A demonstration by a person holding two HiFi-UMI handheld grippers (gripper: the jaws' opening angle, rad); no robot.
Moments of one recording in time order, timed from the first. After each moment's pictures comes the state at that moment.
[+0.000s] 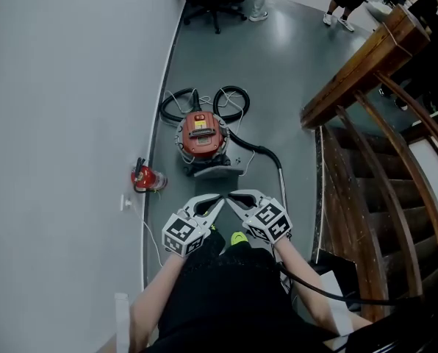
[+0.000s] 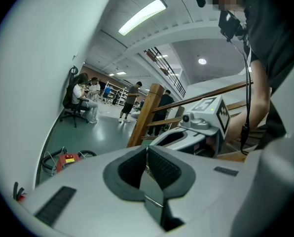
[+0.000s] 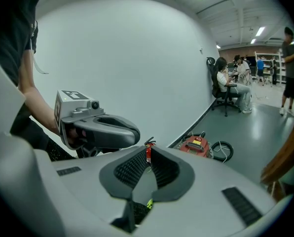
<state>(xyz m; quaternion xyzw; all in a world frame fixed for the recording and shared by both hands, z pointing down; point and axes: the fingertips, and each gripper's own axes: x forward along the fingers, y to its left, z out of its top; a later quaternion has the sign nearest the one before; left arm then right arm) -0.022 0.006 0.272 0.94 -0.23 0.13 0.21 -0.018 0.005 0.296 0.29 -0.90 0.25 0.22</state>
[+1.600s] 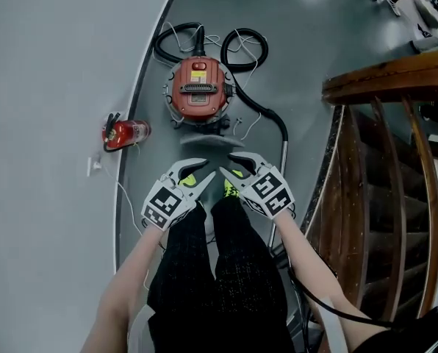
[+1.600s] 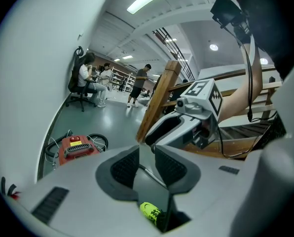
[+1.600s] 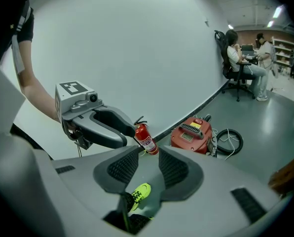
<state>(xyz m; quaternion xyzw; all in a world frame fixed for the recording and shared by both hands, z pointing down) -0.017 -0.079 0.438 0.92 -0.25 0.20 0.24 0.002 -0.088 0.459 0.21 -0.89 0.28 0.29</state>
